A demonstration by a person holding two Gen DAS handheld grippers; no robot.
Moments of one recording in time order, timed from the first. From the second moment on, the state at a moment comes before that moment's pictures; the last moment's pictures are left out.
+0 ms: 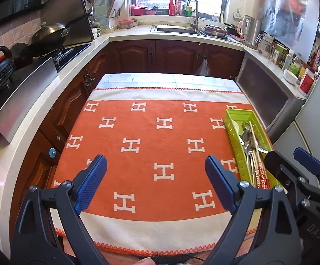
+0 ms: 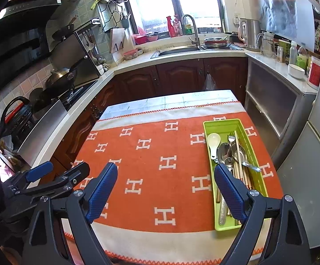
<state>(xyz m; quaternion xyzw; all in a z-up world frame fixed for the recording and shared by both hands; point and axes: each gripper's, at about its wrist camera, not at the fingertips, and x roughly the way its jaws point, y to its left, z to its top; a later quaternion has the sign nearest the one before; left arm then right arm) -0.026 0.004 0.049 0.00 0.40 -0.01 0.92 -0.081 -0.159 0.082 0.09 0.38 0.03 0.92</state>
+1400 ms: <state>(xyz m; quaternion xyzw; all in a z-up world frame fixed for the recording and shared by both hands) -0.012 0.008 0.038 0.01 0.40 0.00 0.92 -0.055 -0.159 0.061 0.10 0.39 0.03 0.91</state>
